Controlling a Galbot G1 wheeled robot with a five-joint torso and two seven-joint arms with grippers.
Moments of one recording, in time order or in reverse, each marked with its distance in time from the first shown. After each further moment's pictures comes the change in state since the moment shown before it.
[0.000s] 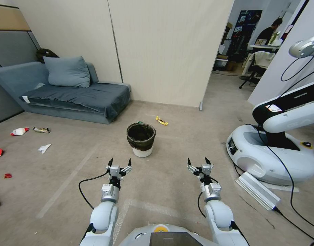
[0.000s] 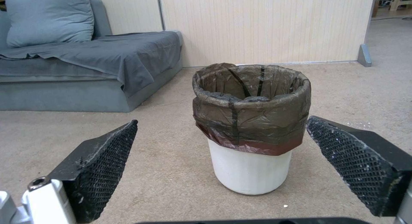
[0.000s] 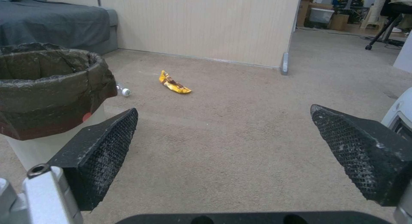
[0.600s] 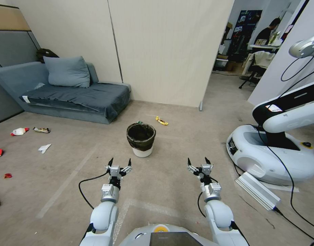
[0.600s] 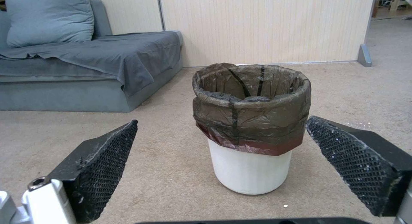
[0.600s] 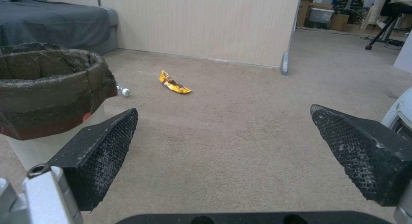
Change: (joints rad) left arm 0.000 0.000 0.000 0.000 0.000 0.000 0.000; right arm 0.000 0.000 0.000 0.000 0.000 0.000 0.000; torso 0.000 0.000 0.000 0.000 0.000
